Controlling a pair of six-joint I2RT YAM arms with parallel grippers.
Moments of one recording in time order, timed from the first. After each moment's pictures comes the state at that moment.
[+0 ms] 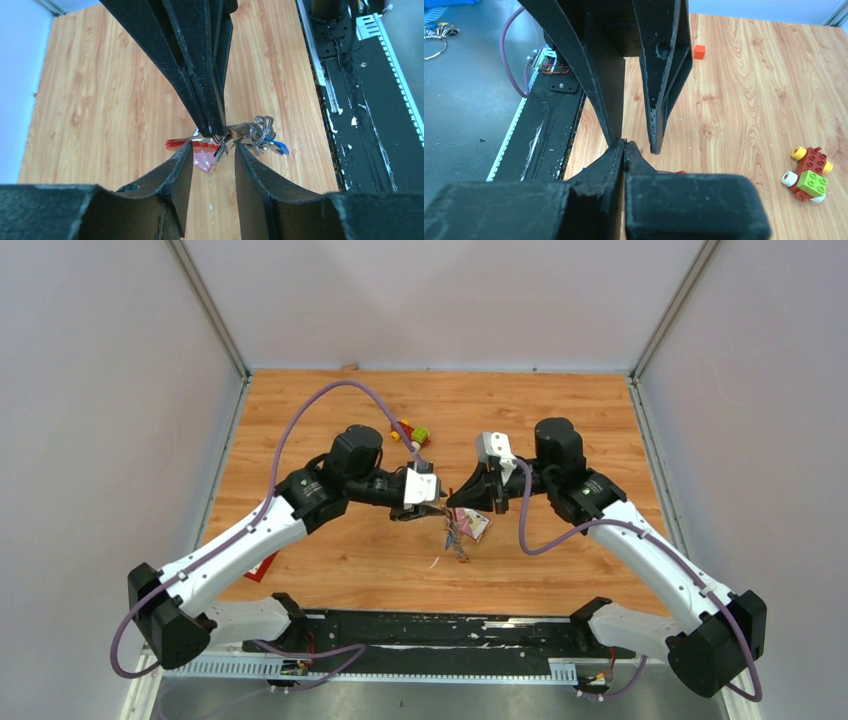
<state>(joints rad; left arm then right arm) -0.79 1.16 1.10 -0.42 0.70 0.64 0.55 1.12 0.99 -0.20 -1.08 -0.36</state>
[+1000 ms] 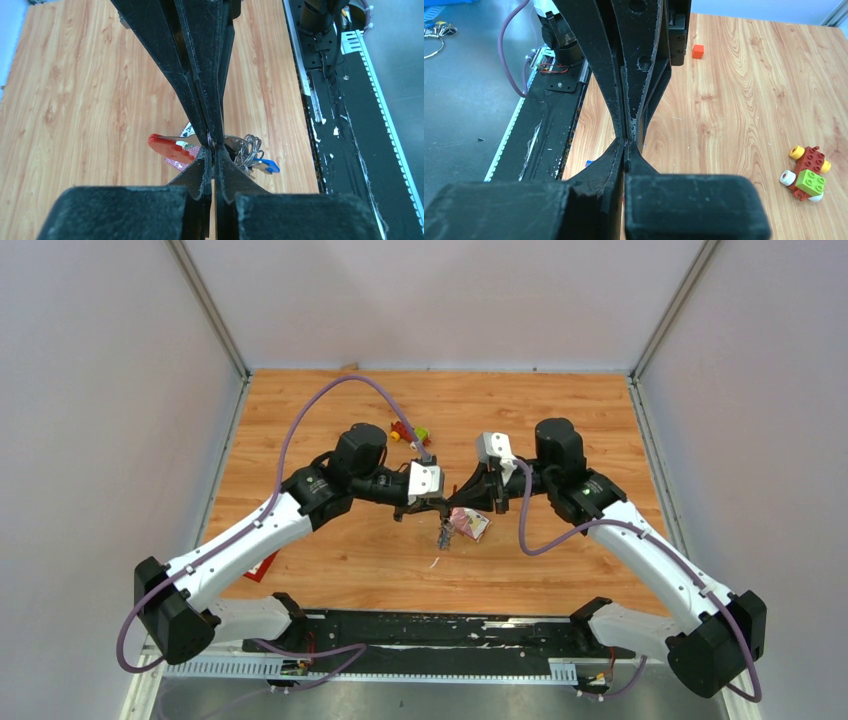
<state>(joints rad) -0.79 1.21 1.11 -0.39 0.75 0.54 0.55 1.12 0.98 -0.20 -1.08 -0.37</state>
